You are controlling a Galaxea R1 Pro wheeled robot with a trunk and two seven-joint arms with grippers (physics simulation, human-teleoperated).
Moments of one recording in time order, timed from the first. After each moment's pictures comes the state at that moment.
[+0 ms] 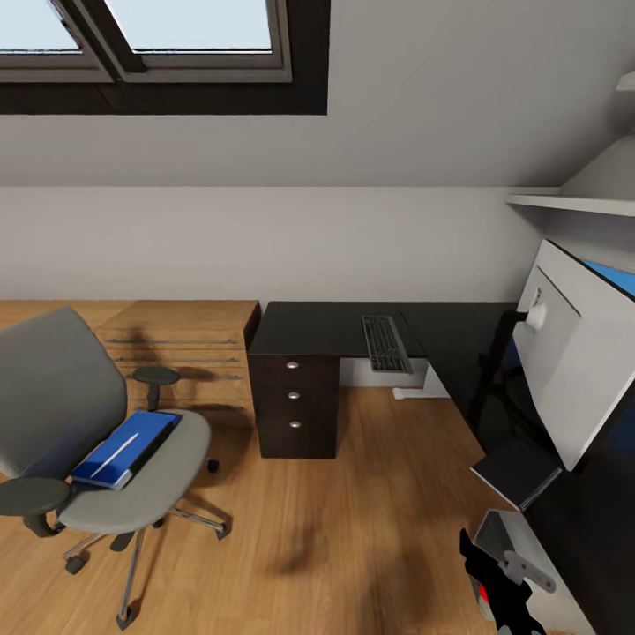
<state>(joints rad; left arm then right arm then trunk) -0.32 -0.05 0.13 -0.02 0.21 -0.44 0.04 -0.28 0.00 -0.47 -0.63 -0.25 -0.27 0.14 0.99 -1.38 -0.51</state>
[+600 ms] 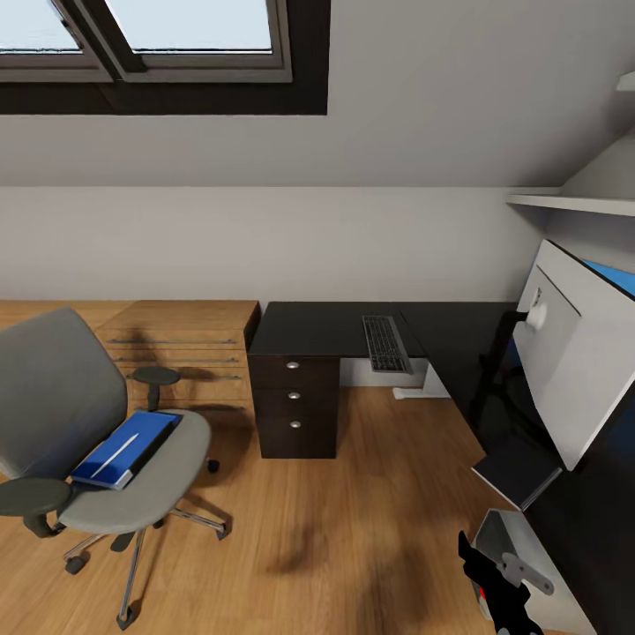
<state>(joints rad) -0.32 -0.05 0.13 -0.03 0.21 -0.43 0.04 -0.28 0.00 -0.47 -0.62 -0.24 -0.27 0.14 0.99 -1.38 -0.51</state>
